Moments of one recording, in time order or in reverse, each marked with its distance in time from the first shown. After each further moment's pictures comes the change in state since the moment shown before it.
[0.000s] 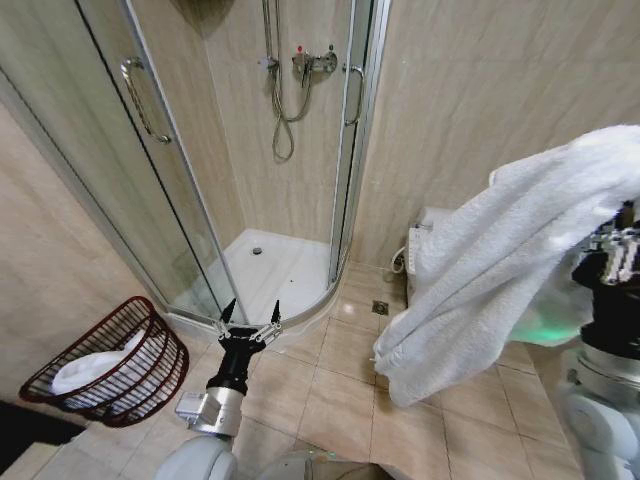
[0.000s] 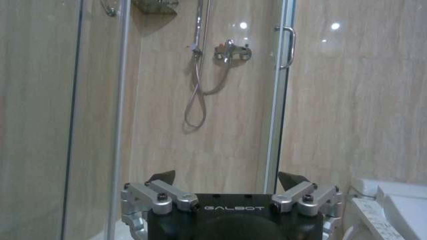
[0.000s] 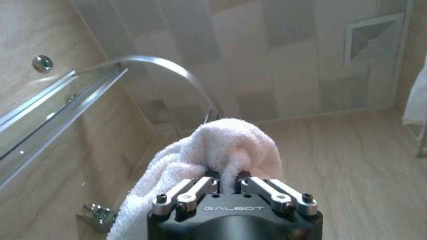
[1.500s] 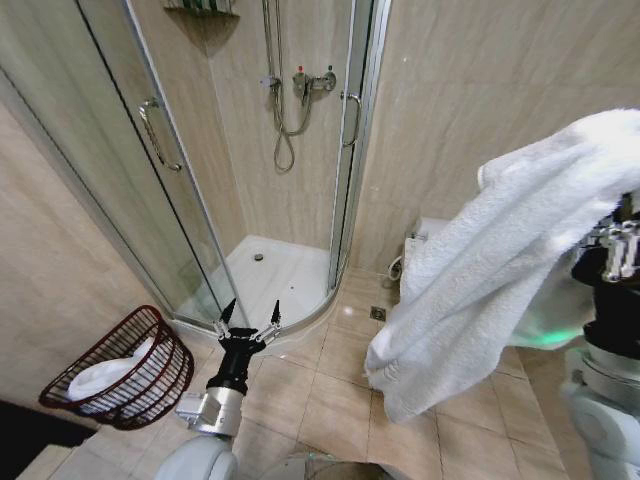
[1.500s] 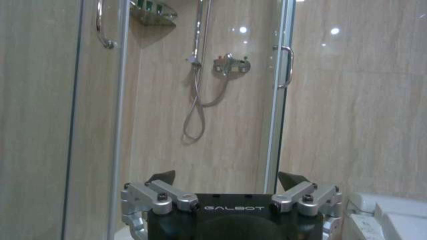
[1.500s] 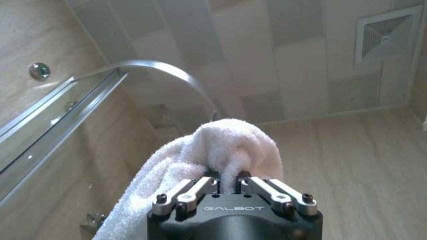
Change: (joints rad) left arm 0.000 0.000 0.000 0.000 0.000 0.000 0.000; right arm -0.028 0.004 0.011 0.042 0.021 -0.036 0.001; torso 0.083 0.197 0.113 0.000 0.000
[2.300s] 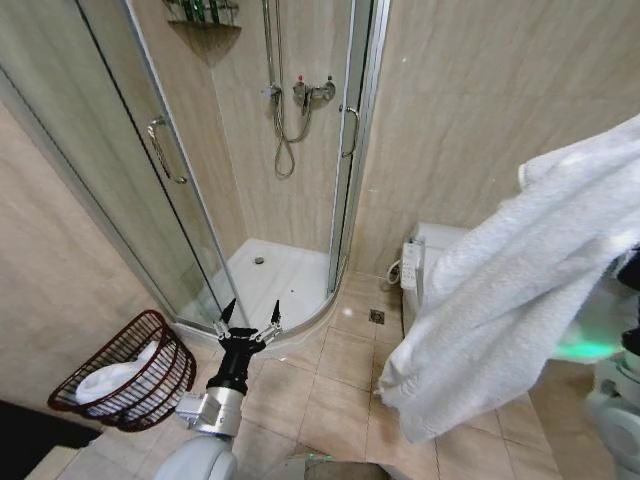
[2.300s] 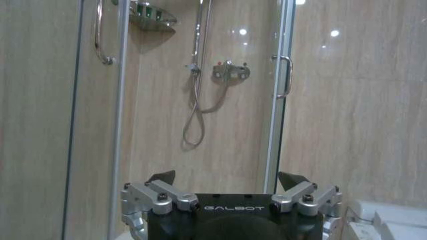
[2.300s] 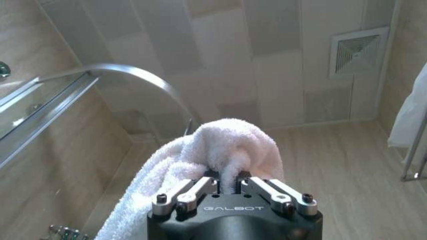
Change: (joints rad) left arm 0.000 0.000 0.000 0.000 0.000 0.000 0.000; right arm -0.025 0.003 0.103 0.000 0.067 -0.004 0.039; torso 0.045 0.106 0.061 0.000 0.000
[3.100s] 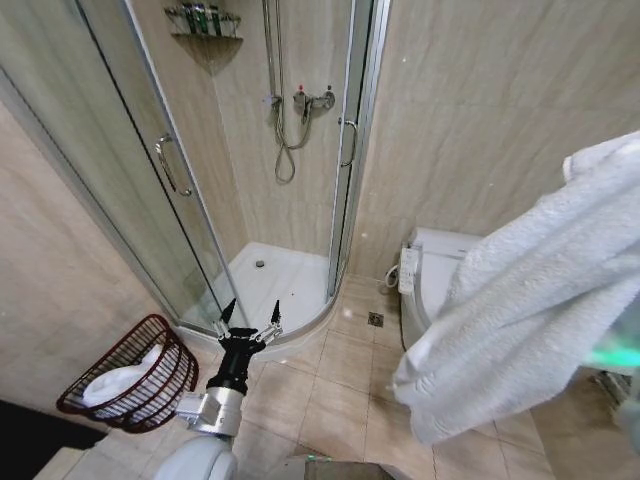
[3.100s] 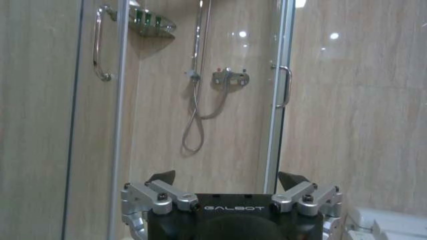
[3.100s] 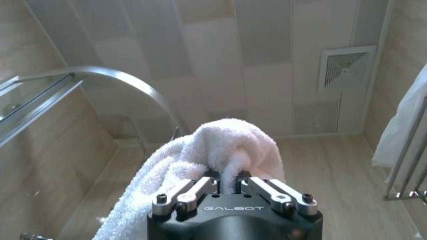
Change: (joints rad) left arm 0.000 0.000 0.000 0.000 0.000 0.000 0.000; right arm -0.017 0.007 0.102 -0.010 0.054 0.008 -0.011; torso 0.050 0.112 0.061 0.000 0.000
